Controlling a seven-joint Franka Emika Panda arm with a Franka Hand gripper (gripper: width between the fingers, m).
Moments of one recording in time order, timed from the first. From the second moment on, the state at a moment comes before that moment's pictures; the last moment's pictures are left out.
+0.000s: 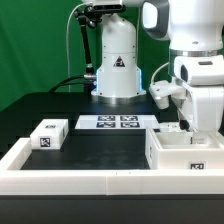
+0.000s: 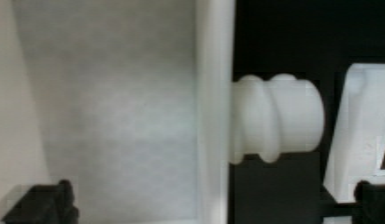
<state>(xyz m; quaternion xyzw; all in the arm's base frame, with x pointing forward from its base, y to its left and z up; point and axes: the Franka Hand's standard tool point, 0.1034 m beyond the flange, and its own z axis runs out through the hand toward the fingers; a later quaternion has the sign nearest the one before) 0.516 0.106 0.031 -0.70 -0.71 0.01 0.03</state>
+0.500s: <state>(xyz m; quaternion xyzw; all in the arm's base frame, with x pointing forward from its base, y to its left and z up) 0.512 0.104 0.047 -0.70 -0.72 0.01 0.02</state>
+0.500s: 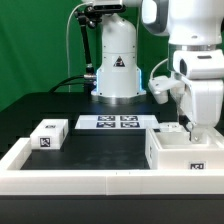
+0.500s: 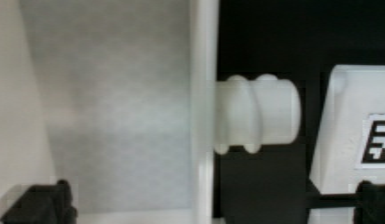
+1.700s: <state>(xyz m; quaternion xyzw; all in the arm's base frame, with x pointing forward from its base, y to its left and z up) 0.469 0.139 0.078 -0.74 -0.67 0.00 0.01</state>
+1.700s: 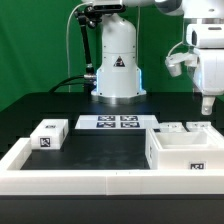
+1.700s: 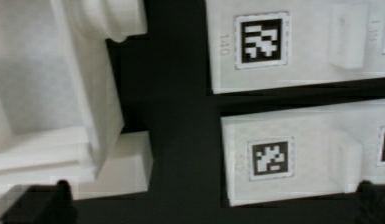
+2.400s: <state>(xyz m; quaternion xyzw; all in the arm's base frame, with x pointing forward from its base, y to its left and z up) 0.428 0.163 0.049 -0.73 -0.68 0.00 0.03</state>
